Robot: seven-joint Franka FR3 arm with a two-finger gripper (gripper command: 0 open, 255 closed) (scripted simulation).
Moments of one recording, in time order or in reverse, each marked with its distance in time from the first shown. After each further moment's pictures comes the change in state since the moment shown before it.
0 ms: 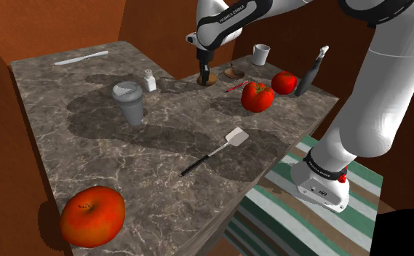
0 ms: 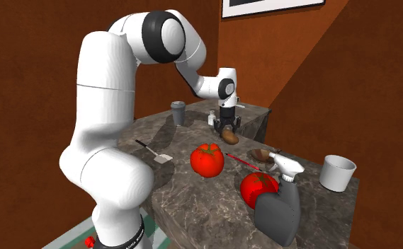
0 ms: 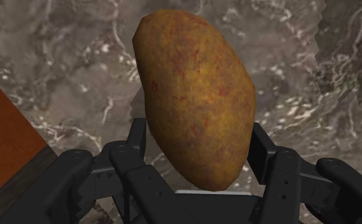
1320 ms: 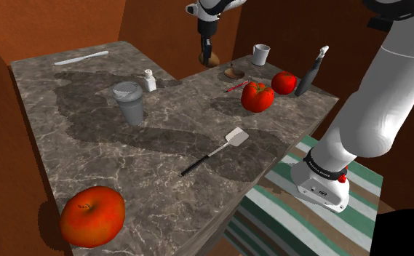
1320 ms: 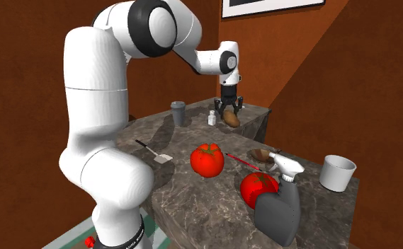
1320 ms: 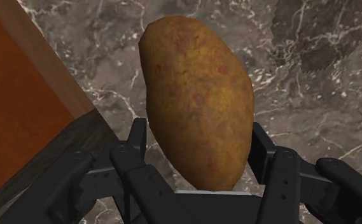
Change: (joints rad) arm 0.004 -0.105 -0.003 0.139 -0.011 -0.243 -0.001
